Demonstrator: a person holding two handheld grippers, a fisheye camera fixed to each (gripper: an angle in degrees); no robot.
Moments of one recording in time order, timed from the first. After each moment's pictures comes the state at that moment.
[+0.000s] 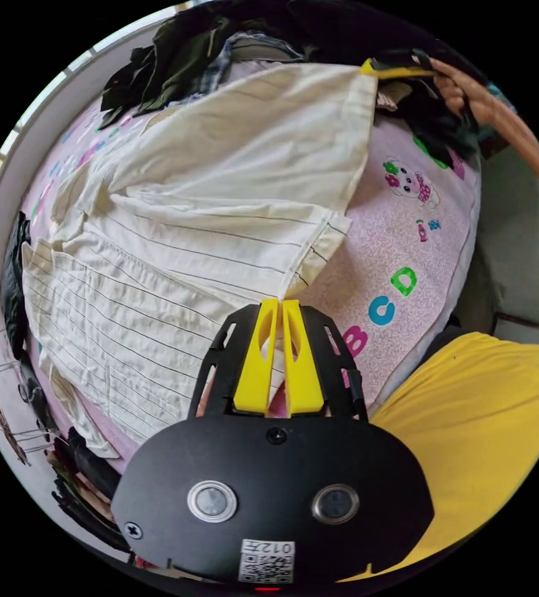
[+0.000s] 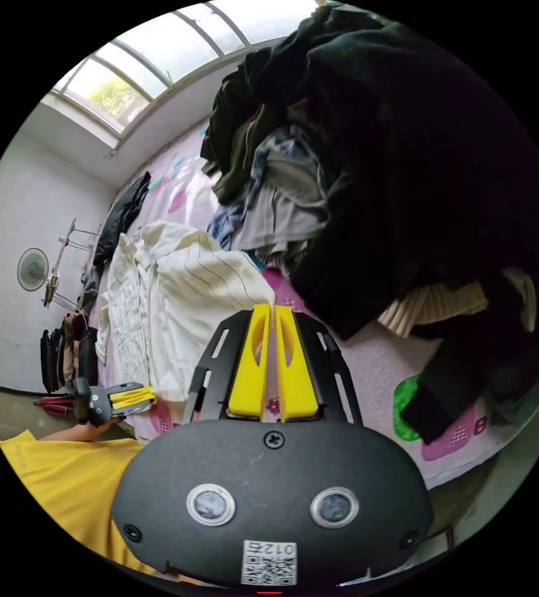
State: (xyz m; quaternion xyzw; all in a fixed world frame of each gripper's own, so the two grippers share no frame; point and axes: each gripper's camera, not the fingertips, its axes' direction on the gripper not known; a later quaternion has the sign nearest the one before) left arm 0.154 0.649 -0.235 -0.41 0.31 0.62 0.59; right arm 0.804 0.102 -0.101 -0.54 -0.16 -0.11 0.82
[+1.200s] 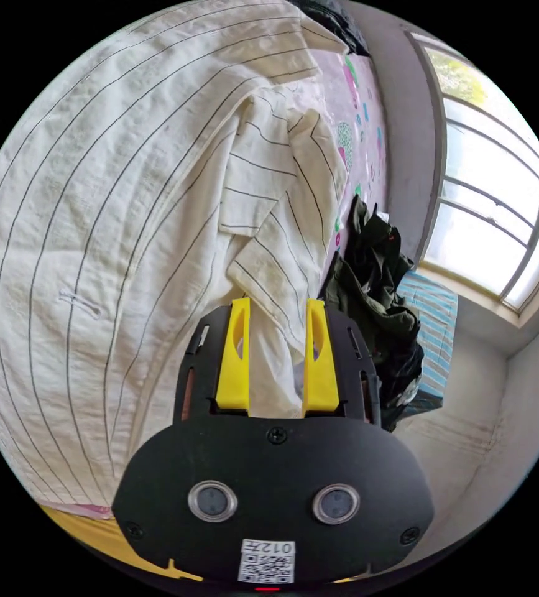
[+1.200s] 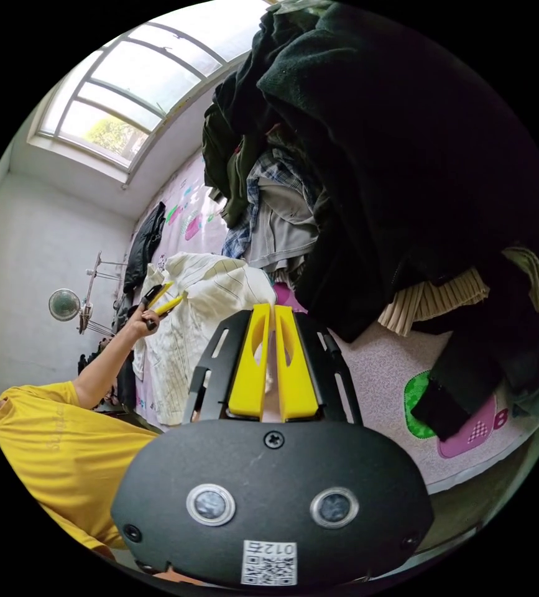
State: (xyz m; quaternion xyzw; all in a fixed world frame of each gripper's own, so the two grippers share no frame) left arm 0.252 0.331 0.101 -0.58 0.32 -0.25 0.70; right arm 0.888 0.122 -0.073 -0.54 -0.20 -0.02 0.82
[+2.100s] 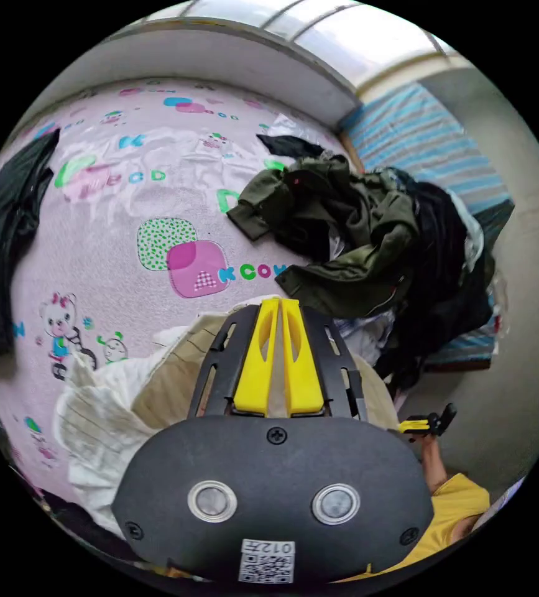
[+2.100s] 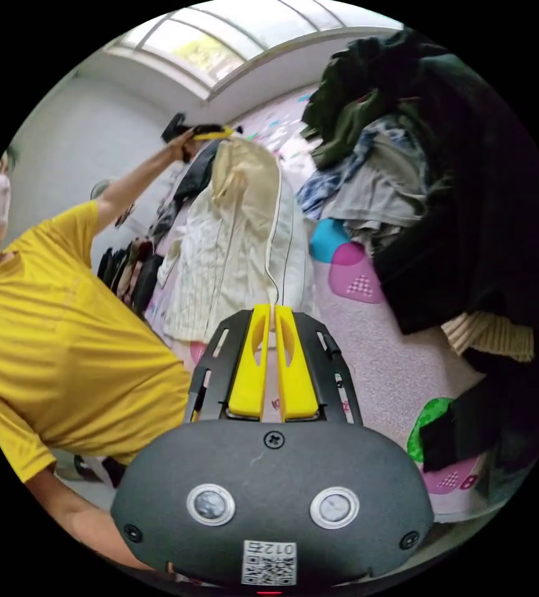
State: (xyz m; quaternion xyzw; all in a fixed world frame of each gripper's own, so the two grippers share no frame) left arm 0.483 0.077 0.080 -0.49 0.41 0.31 0.70; right arm 0.817 0.108 -0.032 -0.59 -0.36 -0.18 0.69
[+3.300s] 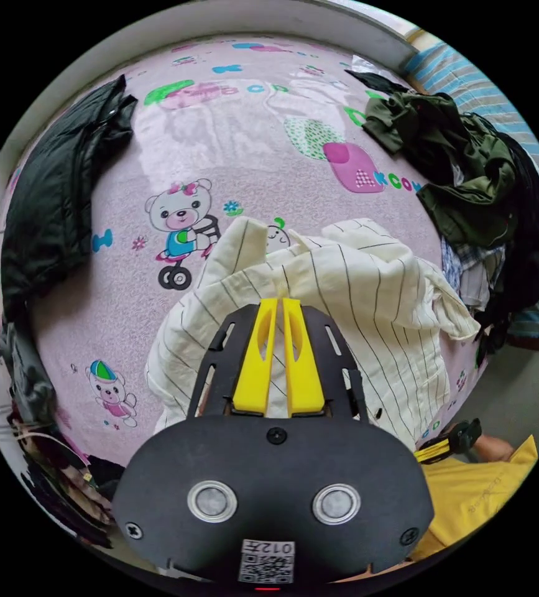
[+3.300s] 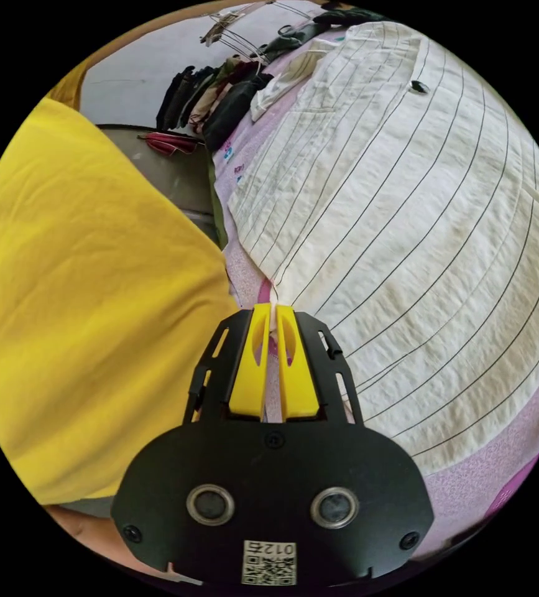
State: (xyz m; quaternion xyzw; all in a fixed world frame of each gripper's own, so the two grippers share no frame) left arm 0.304 0.174 0.099 -0.51 0.23 0.40 0.73; right arm 0.492 0.241 -0.073 -0.72 -0.51 -0.35 0.33
